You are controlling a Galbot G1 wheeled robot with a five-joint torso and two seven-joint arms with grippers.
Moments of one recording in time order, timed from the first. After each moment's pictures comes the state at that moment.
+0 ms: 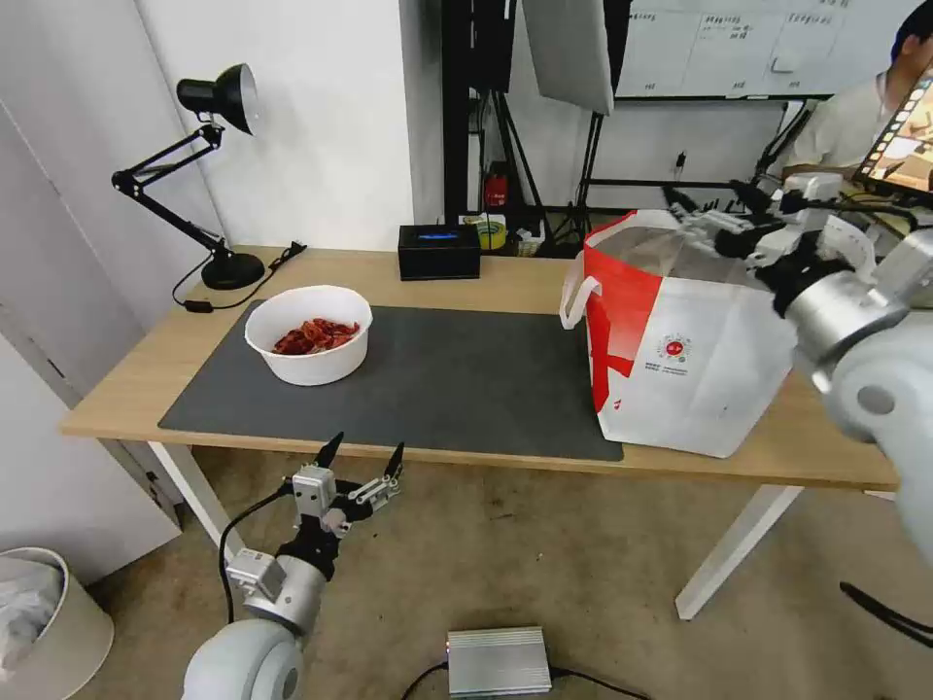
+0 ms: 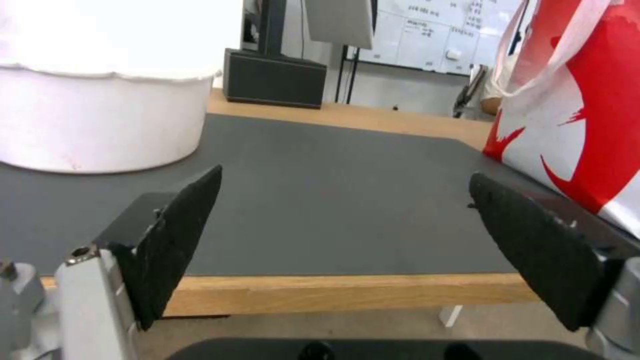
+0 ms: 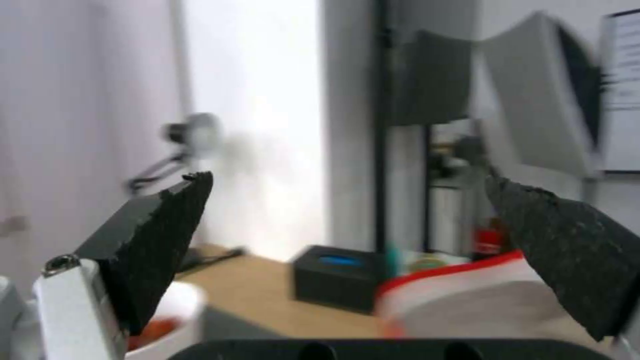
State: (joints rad) left arm 1.56 -1.31 -0.47 -2.10 -0.35 -0.01 0.11; right arm -0.91 0.74 0.47 2.15 1.03 -0.23 0.01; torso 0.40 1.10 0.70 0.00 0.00
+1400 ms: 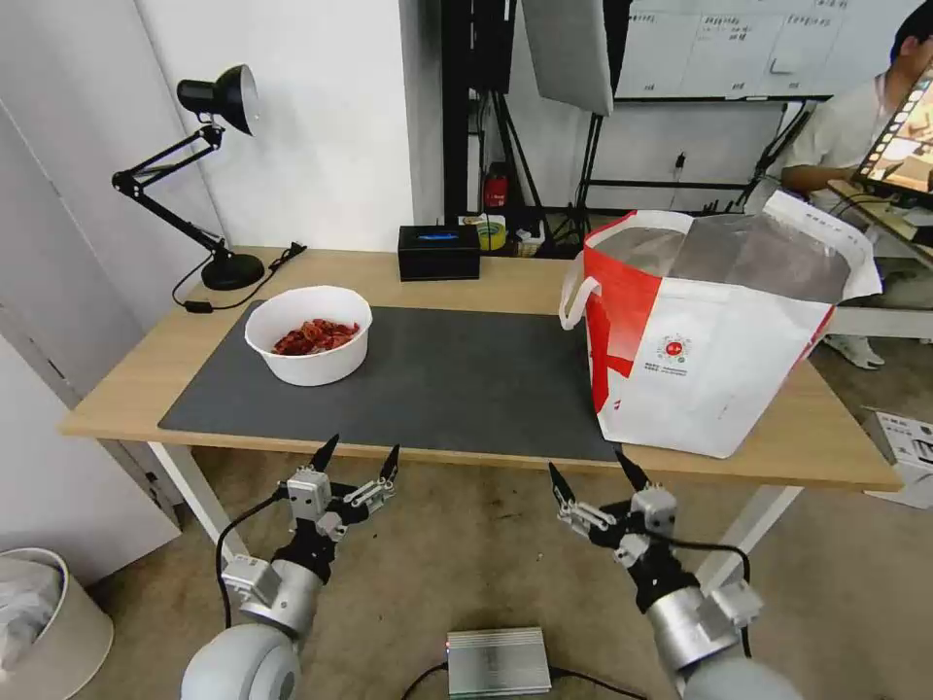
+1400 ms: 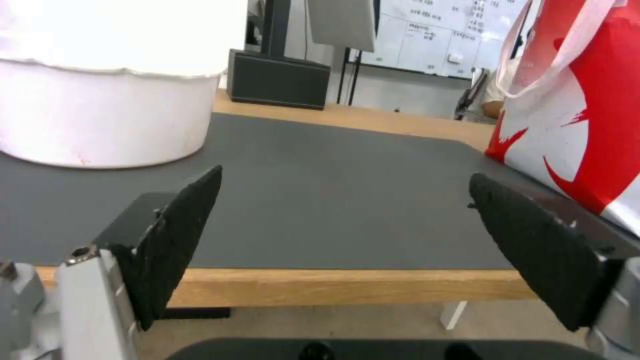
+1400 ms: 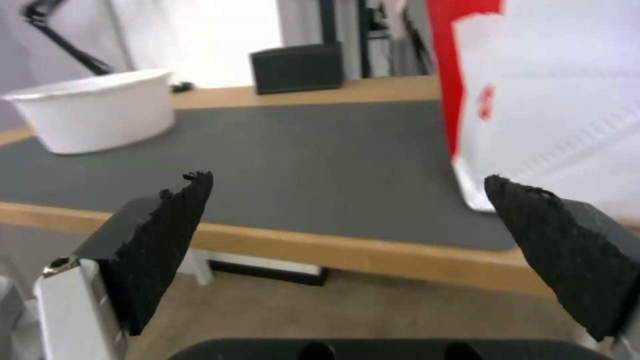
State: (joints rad) left arm 1.57 -1.31 -0.48 -2.09 -0.36 -0.04 0.12; right arm -1.68 1.06 0.28 2.18 0.37 0.13 0.24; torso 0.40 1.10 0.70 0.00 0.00
